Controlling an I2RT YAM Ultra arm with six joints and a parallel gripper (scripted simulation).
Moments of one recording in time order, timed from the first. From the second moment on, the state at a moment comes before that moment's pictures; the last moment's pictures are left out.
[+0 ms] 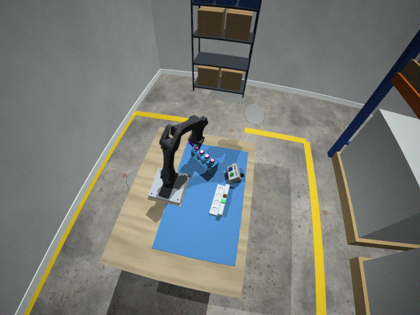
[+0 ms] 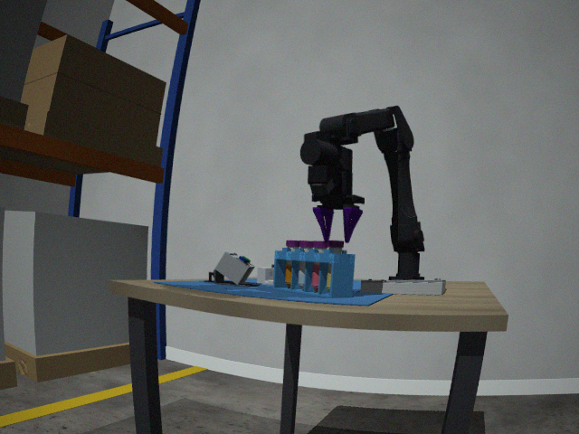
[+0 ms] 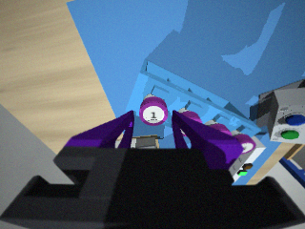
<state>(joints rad) 1.25 1.80 1.40 -1.22 0.05 -0.24</state>
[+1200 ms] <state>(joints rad) 1.24 1.81 1.38 -1.18 0.05 -0.24</state>
